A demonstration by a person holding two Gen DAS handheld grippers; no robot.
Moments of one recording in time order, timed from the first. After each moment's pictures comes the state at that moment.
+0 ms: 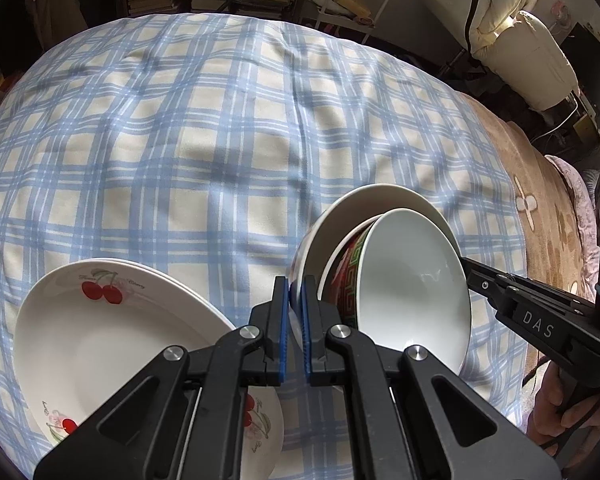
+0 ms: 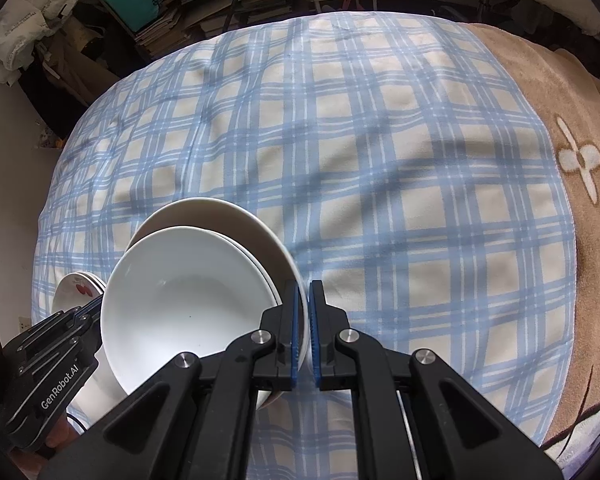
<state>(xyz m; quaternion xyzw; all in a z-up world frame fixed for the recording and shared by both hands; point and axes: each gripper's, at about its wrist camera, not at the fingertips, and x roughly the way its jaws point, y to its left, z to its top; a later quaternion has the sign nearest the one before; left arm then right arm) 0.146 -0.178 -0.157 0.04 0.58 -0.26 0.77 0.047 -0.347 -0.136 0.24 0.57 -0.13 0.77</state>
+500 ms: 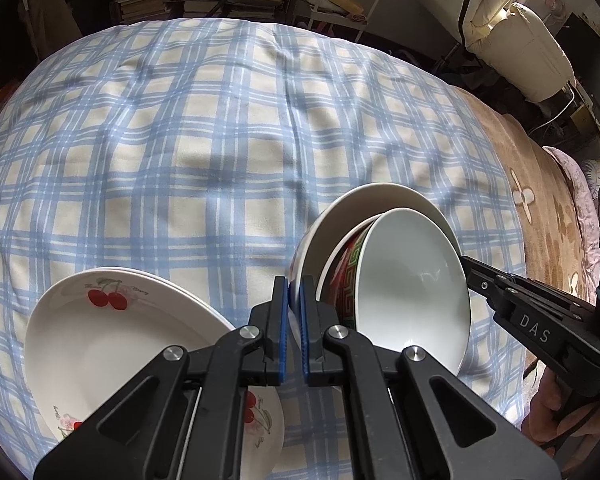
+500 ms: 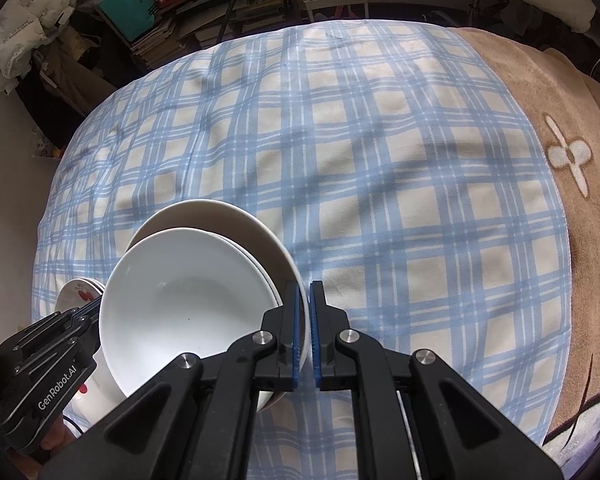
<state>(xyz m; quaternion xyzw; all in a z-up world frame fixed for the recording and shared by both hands) 0.147 -0.180 -0.149 0.05 0.58 -0.27 0.76 0.042 -0.345 -0.129 0.24 0.56 -0.15 0.78</state>
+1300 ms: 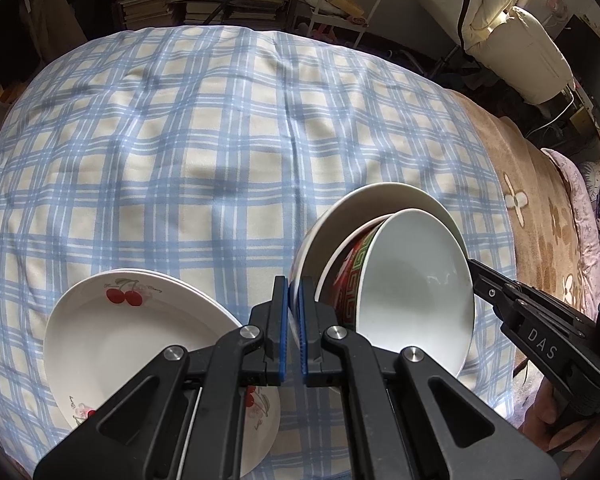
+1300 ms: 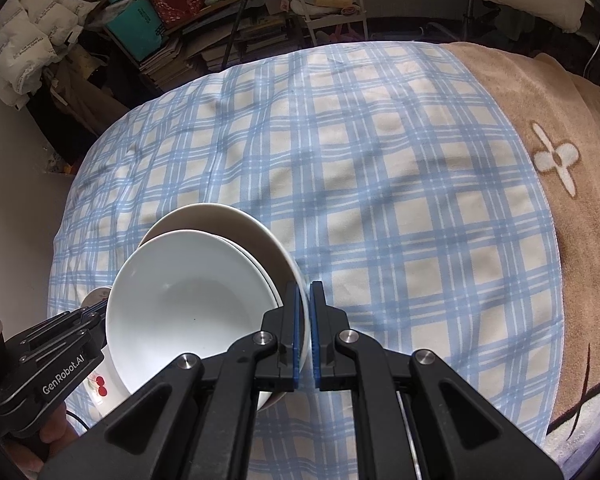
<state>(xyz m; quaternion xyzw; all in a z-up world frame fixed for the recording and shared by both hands) 0.148 -0.177 -0.128 0.05 0.59 -0.26 0.76 0.030 -0.339 -0.101 0.25 0.53 -0.15 0.80</state>
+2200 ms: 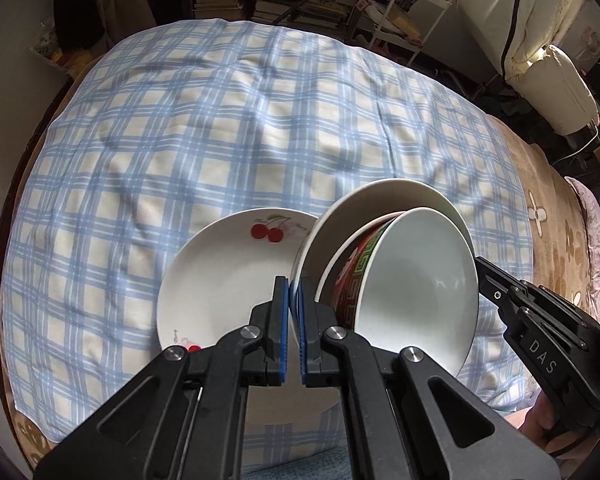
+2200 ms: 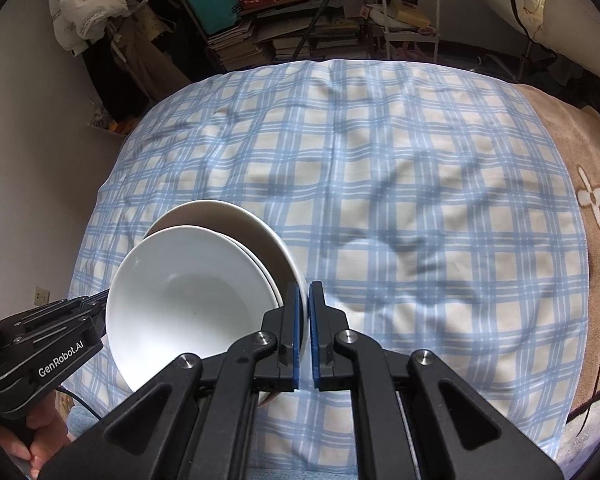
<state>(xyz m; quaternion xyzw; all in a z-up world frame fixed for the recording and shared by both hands) 0.135 -0.060 -0.094 0.03 0.59 -0.19 0.78 0.046 -0.229 -0.070 0.19 0.53 -0.07 0.82</state>
